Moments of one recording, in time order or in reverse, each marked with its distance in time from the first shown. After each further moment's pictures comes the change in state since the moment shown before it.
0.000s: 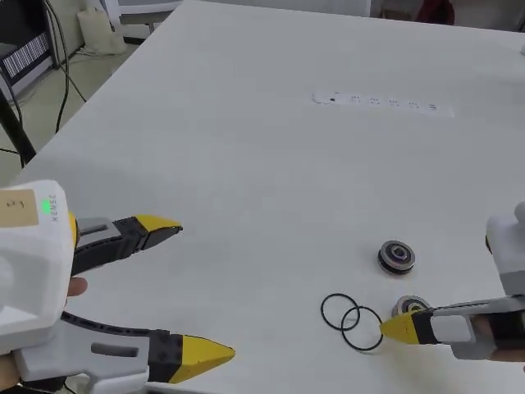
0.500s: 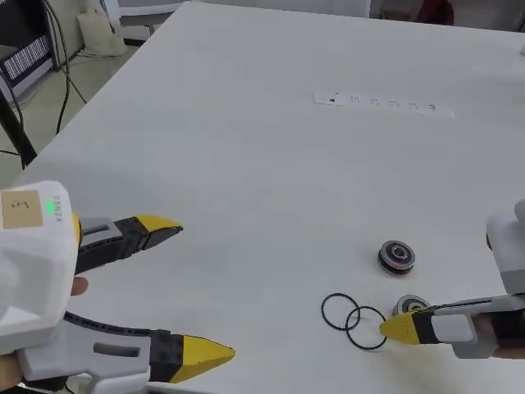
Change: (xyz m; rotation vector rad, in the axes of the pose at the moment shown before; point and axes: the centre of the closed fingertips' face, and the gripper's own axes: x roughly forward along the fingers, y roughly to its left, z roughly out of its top) left arm 0.000 0.000 -0.001 0.012 0.011 0.004; right arm -0.004 -0.002 0.002 -0.019 -0.002 -0.016
